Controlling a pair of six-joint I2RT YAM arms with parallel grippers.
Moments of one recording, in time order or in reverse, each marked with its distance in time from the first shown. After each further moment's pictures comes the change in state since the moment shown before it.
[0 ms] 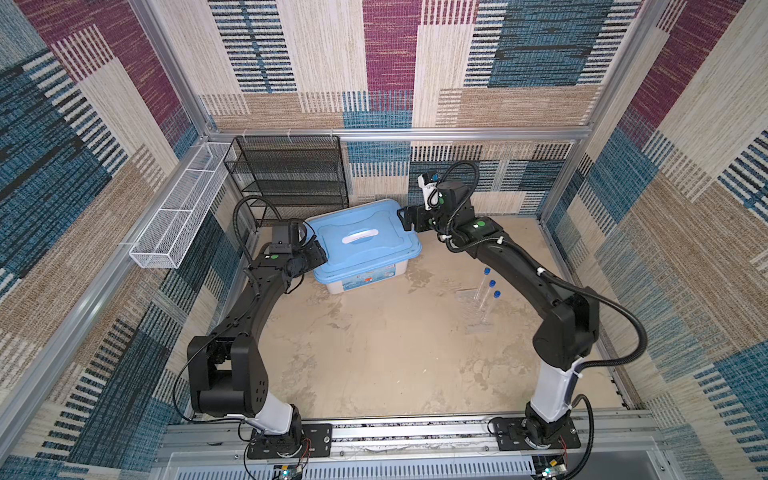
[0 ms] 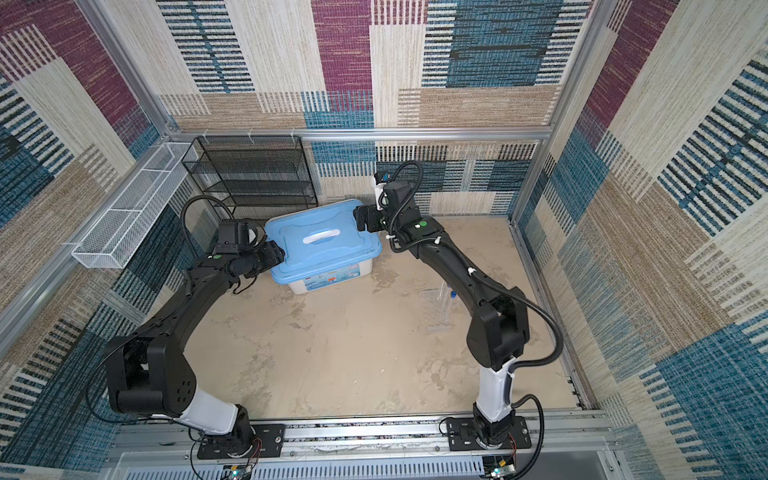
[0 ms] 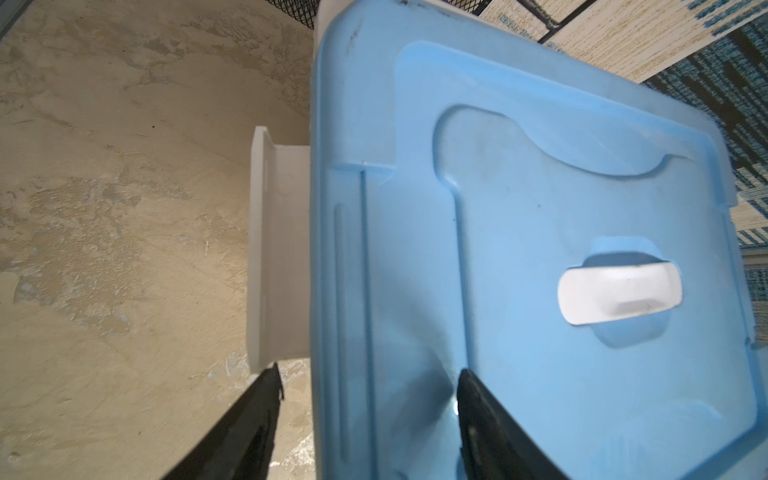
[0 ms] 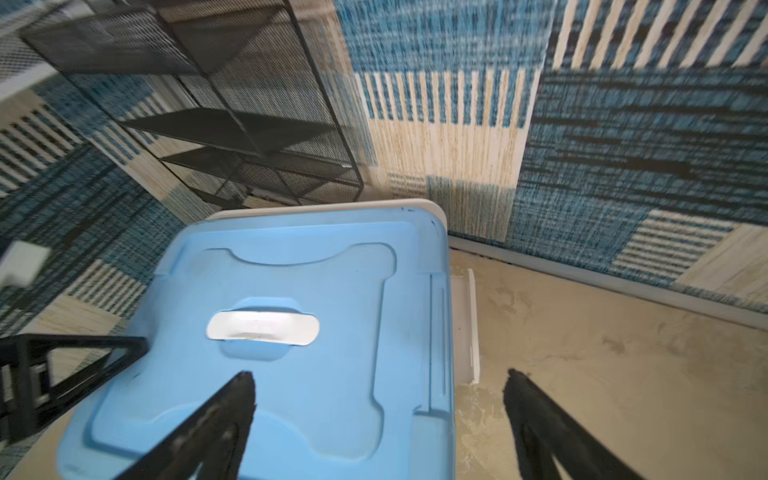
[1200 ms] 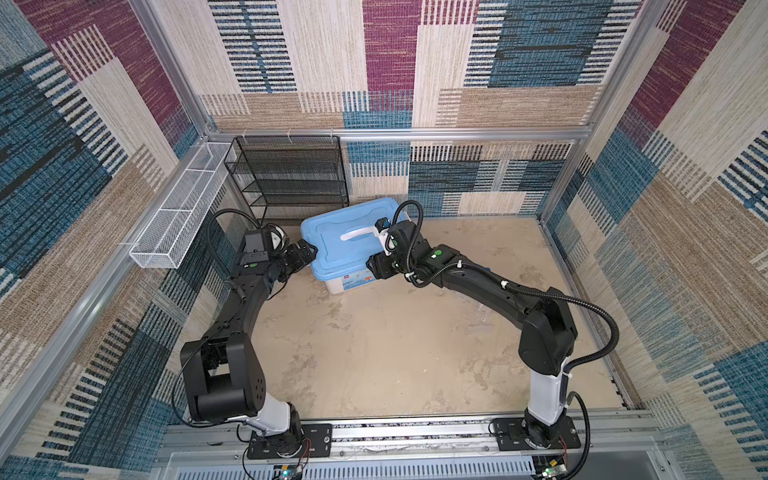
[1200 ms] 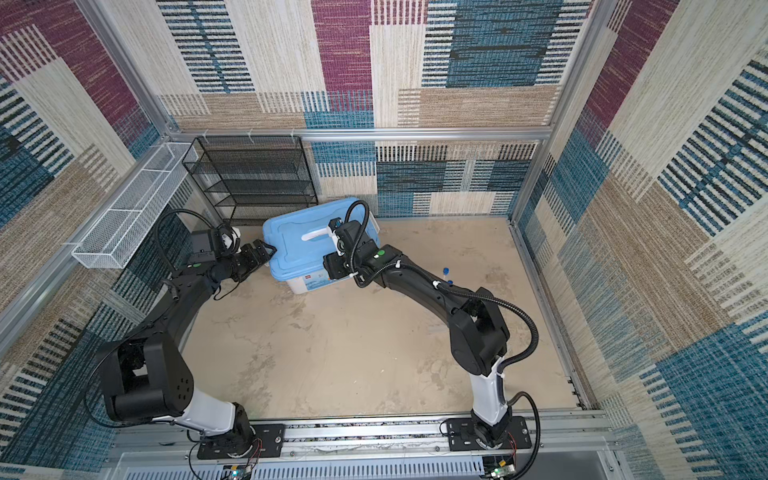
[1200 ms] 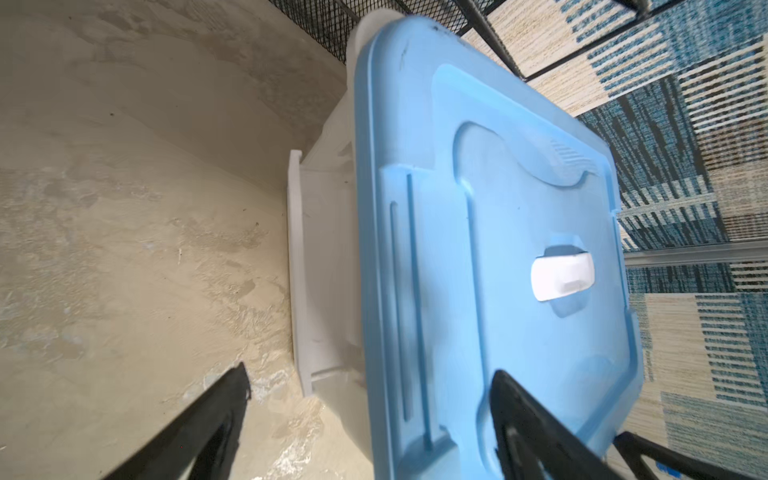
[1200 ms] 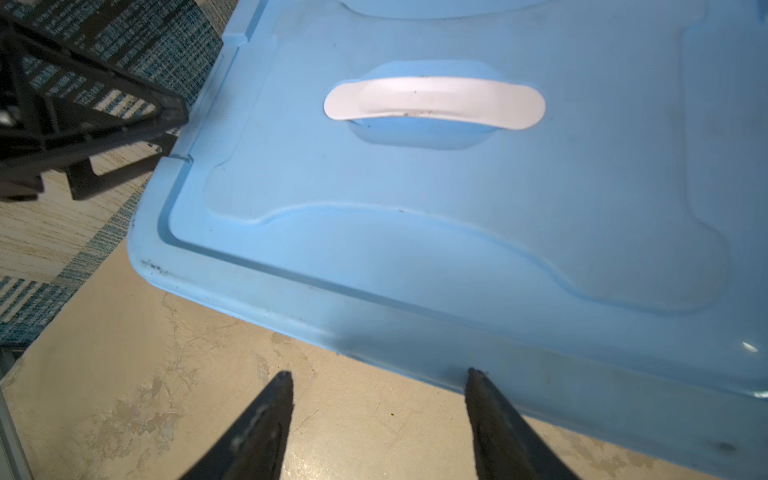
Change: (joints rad) left arm 0.165 -0.018 -0.109 0.149 0.313 -0.023; right arm 0.249 0.125 -0.049 -0.097 0.059 0.034
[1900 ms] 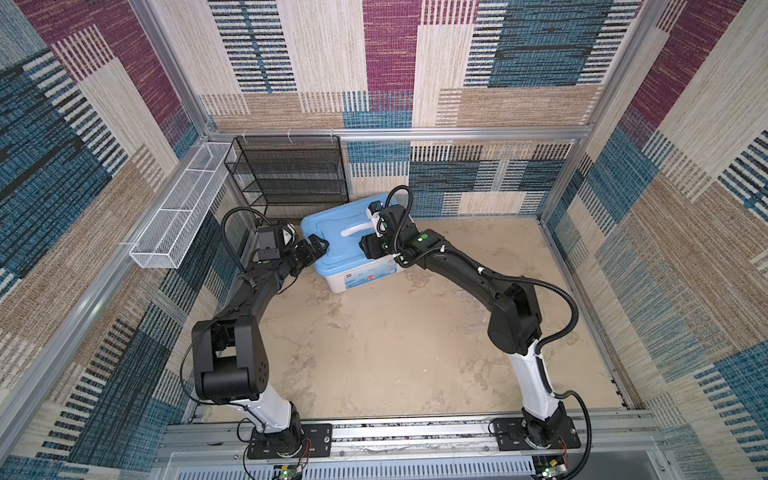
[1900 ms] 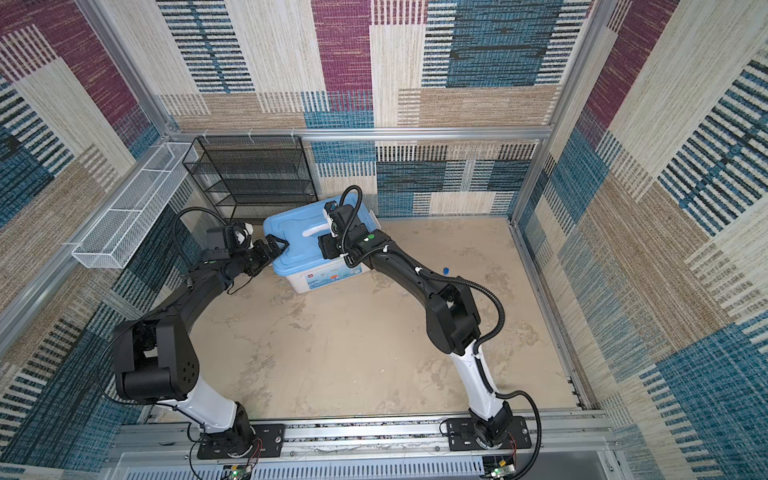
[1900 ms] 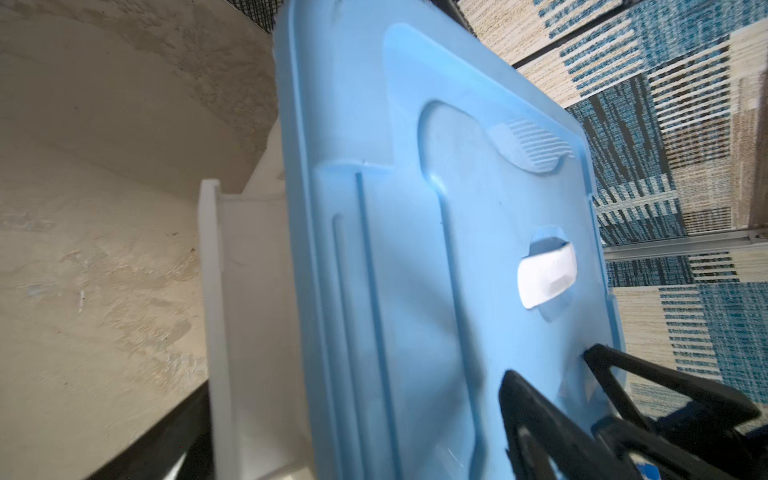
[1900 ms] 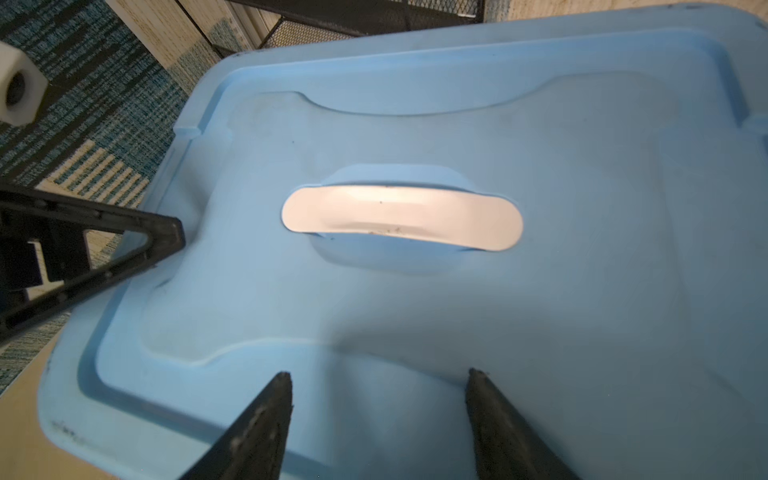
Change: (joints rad) left arm -0.048 0.106 0.029 0.135 0.032 -0.061; right arm -0.051 0.286 0.380 -0.040 0.006 -0.025
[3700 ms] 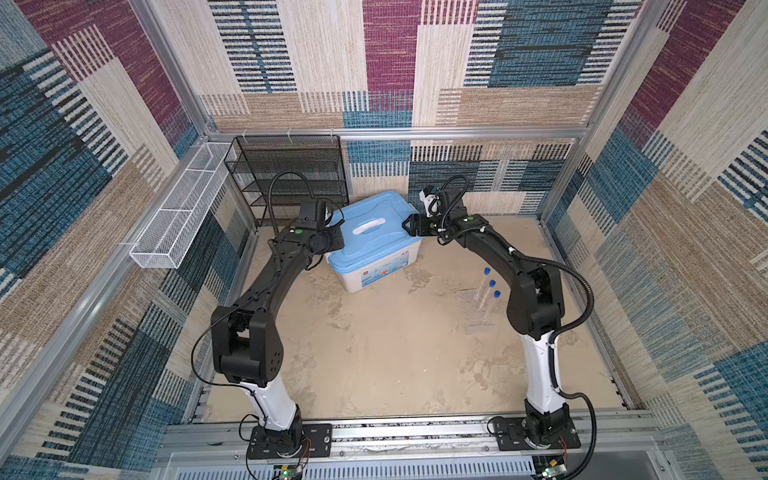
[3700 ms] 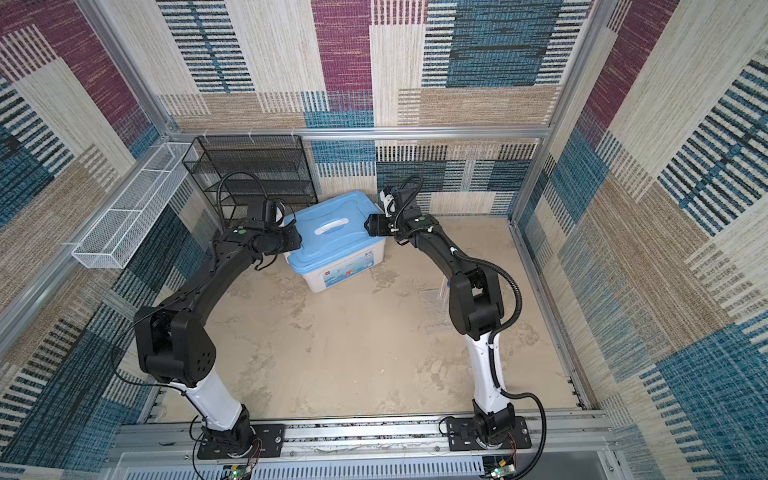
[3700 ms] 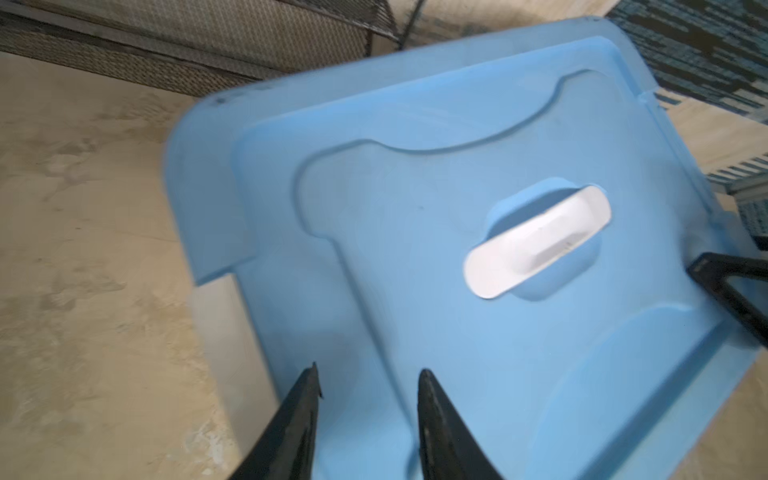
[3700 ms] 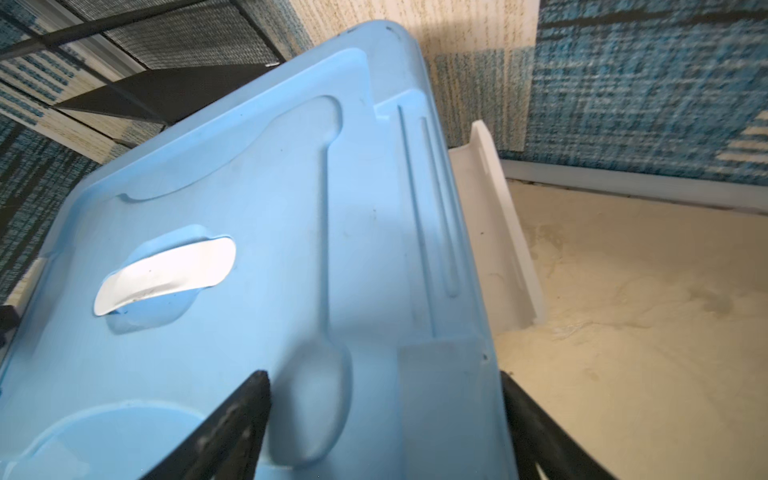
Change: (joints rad) left arm -0.282 0.132 0.410 -0.406 -0.410 0.213; right arm -0.317 -0.056 -0.175 0.096 -0.274 0.067
